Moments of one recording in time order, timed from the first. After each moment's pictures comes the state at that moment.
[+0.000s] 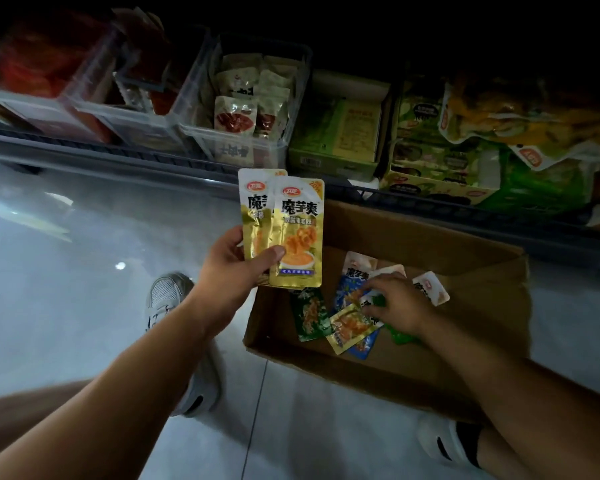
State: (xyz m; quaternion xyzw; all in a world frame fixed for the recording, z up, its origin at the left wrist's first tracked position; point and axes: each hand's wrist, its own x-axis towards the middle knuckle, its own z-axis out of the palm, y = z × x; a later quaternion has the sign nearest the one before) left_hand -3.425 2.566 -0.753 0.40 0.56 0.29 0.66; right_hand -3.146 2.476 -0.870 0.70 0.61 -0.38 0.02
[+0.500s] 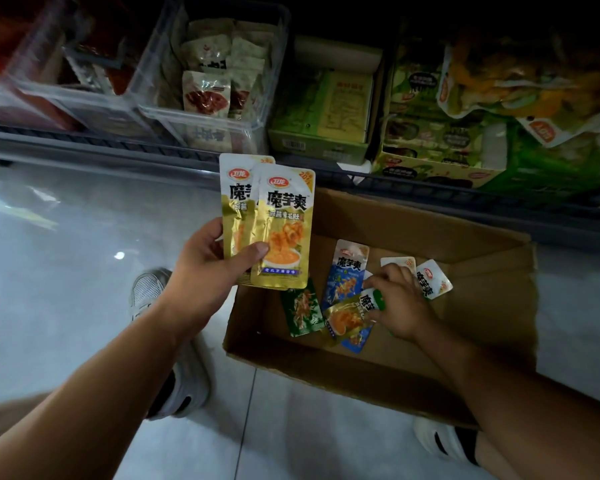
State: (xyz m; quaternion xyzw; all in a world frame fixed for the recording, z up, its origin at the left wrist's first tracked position) left_hand -3.419 2.569 -0.759 0.45 0.56 0.28 0.64; right_hand -3.128 2.453 -0.927 0.72 0.63 -0.30 0.04
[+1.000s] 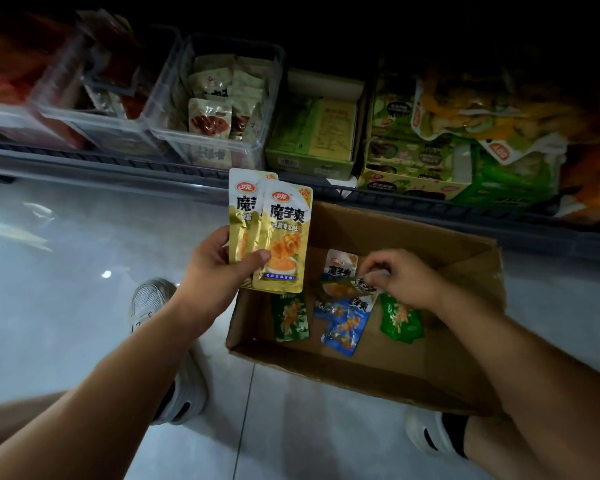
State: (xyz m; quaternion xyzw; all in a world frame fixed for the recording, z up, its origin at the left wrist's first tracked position) left_hand -3.421 2.568 -0.758 0.48 0.56 0.26 0.63; right_hand -3.123 2.495 -0.804 0.69 0.53 -0.48 -0.11
